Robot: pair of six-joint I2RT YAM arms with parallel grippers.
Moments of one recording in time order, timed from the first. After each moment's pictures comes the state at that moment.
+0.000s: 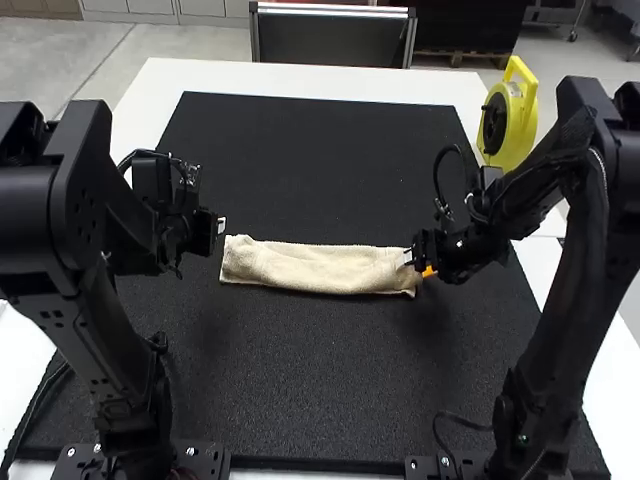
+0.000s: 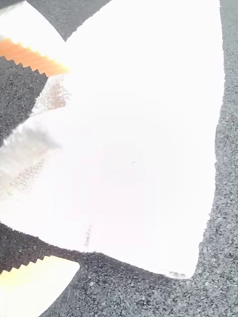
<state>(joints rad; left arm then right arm) 0.18 1.41 0.38 0.48 0.37 0.17 -0.03 1.77 0.75 -0.15 -0.67 -0.16</state>
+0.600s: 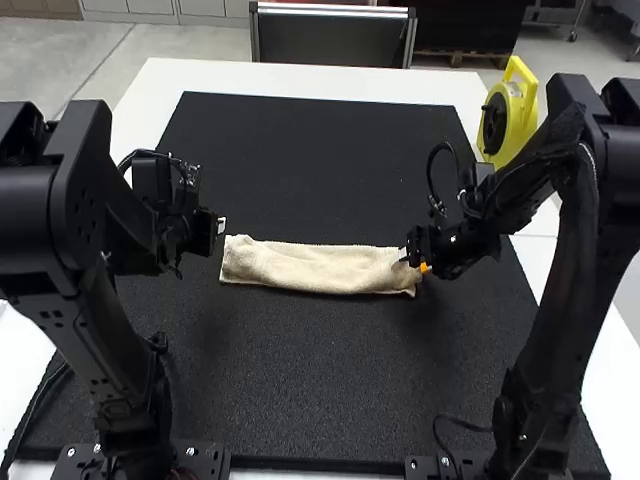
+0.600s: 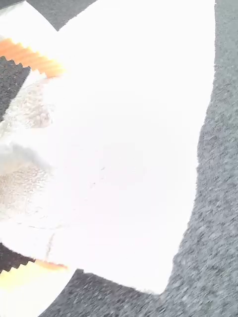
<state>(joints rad) 0.18 1.41 0.38 0.48 0.37 0.17 0.01 1.83 0.80 -0.14 -0.66 -0.13</state>
